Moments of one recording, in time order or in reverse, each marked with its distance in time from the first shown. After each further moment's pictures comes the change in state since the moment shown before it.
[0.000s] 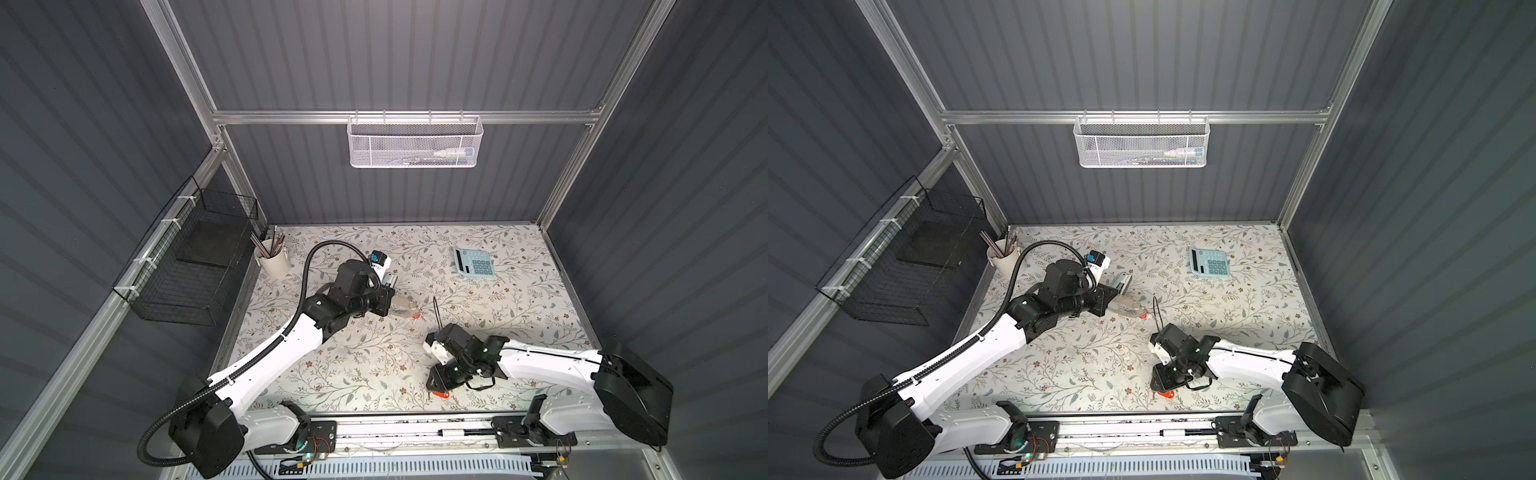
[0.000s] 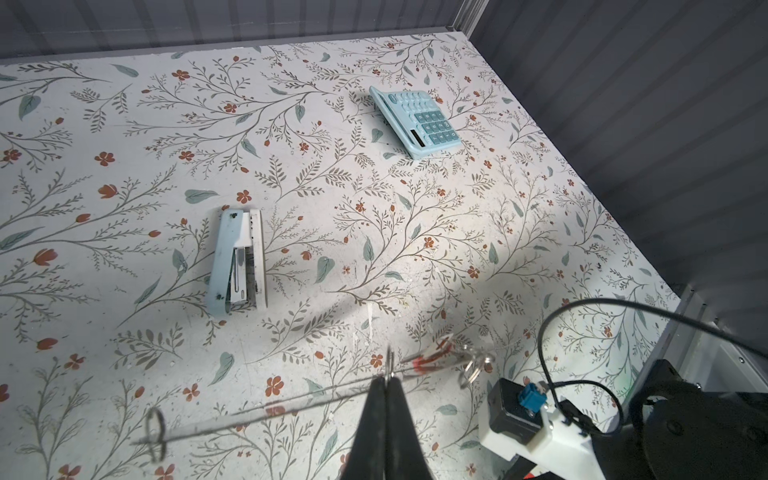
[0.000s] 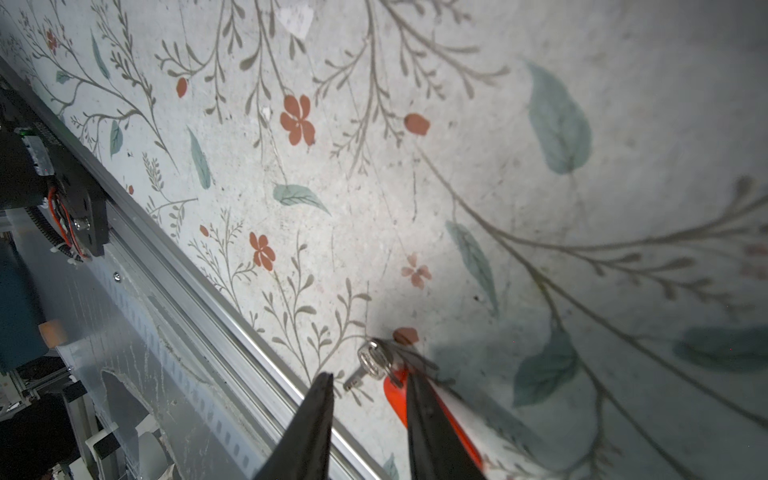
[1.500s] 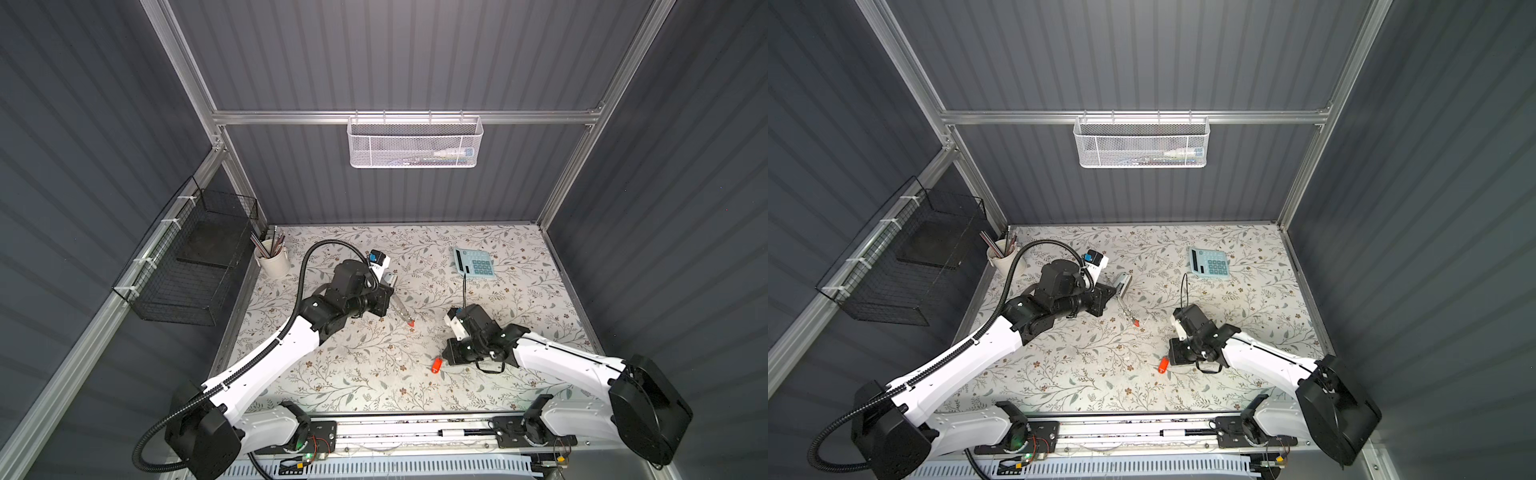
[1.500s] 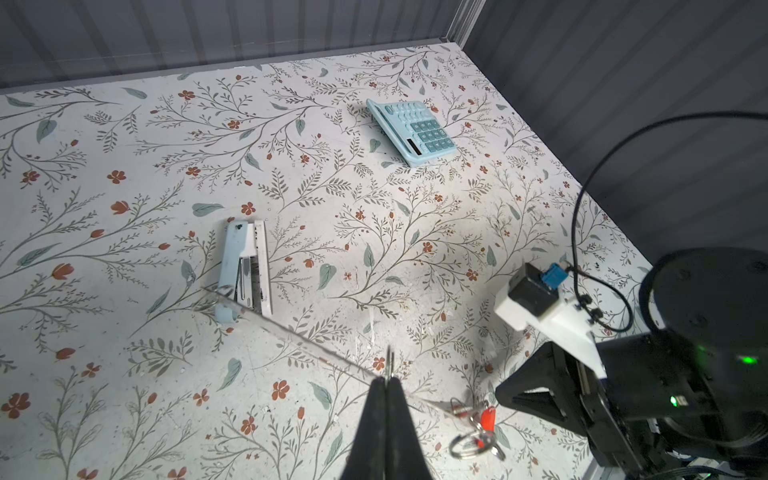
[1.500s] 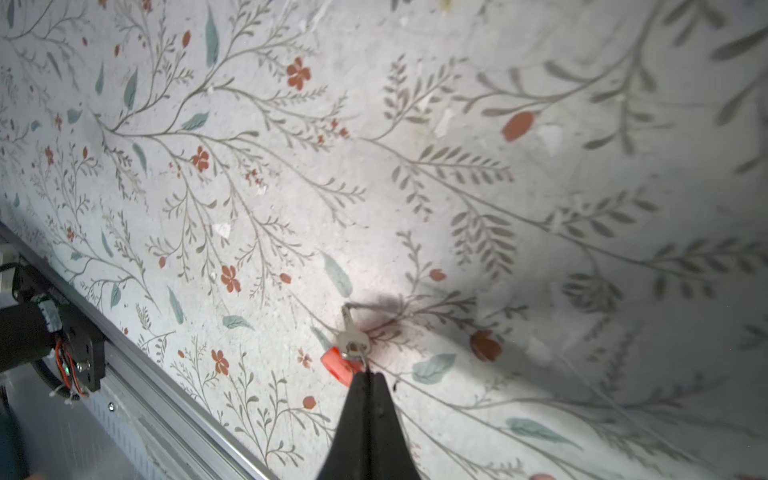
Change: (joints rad) left arm 0.000 -0.028 0.000 -0.005 -0.001 0.027; right arm -0.264 -0.083 0.037 -0.057 0.133 -0.028
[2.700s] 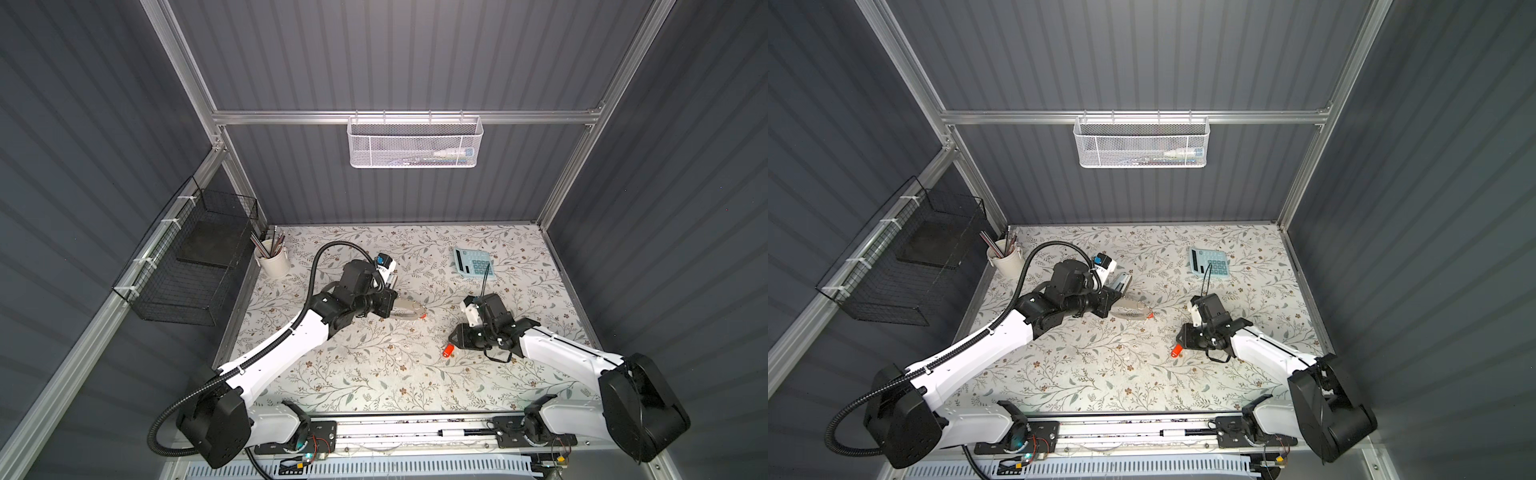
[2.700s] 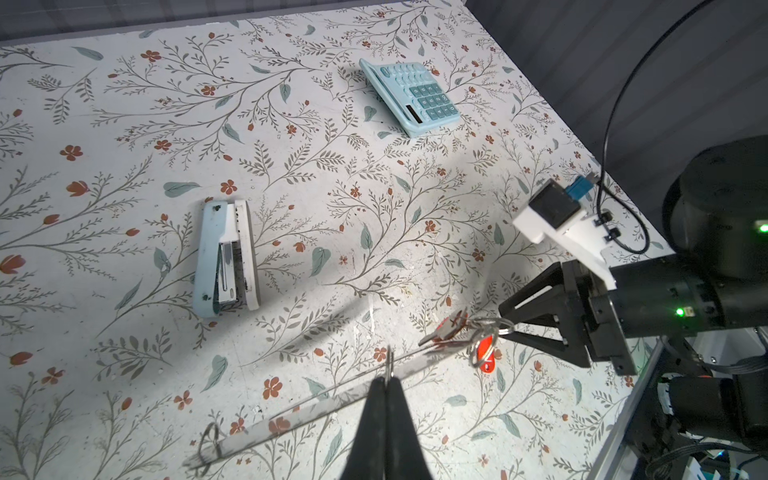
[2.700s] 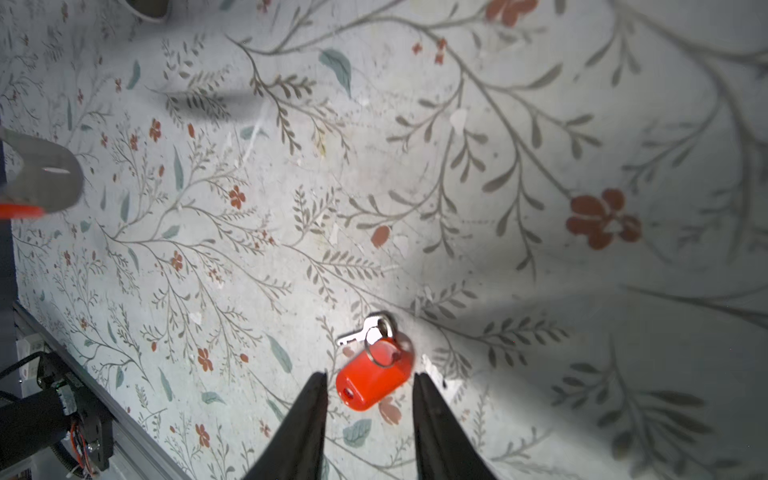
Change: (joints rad) left arm 0.001 0.085 0.000 0.013 0.039 0.027; right arm -0.193 0.024 -0.060 0.135 -0.064 -0.039
